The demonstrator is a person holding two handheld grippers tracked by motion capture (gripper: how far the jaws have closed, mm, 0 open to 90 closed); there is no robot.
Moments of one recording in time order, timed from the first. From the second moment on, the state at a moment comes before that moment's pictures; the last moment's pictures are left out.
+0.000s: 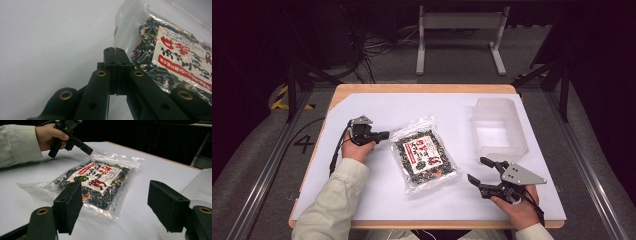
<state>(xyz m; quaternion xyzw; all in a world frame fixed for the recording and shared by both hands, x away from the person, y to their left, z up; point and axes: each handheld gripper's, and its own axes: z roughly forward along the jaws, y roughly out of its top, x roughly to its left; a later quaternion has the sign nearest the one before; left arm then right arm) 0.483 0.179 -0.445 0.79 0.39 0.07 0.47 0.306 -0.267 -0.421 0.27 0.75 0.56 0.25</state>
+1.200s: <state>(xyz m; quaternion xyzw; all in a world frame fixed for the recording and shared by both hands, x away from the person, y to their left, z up) 0.418 0.173 -0.344 0.73 0.26 0.10 0.63 0.333 -0.258 -0.379 0.29 0.75 0.56 0.19</state>
